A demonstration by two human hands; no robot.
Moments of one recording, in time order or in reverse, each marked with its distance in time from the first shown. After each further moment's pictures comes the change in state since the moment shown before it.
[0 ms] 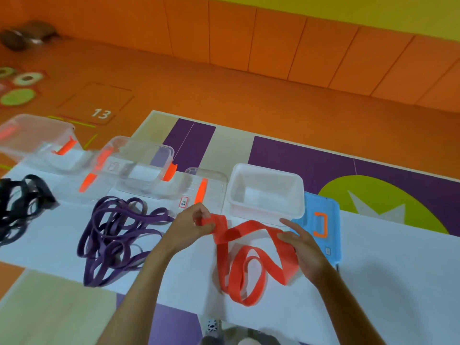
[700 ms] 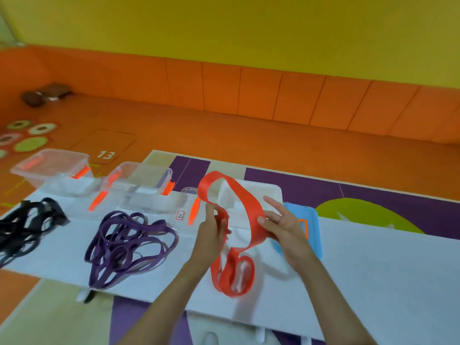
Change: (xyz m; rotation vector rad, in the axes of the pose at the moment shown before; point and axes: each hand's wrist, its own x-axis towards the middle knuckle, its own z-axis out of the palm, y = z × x) left_hand -0.079 0.051 0.099 0.063 0.287 0.305; right_hand -0.133 -0.053 0.022 0.029 -0.180 -0.432
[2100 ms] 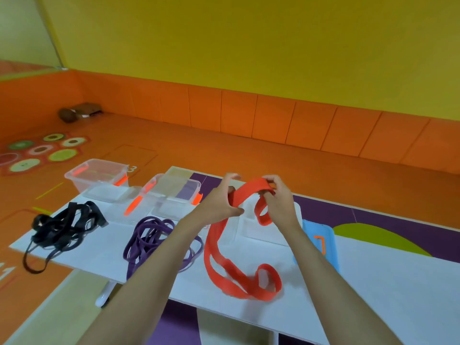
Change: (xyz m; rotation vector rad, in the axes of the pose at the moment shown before) left_hand 0.020 0.079 -0.149 0.071 -0.263 0.099; right_hand 0.008 -0.074 0.128 -0.581 0.234 -0.401
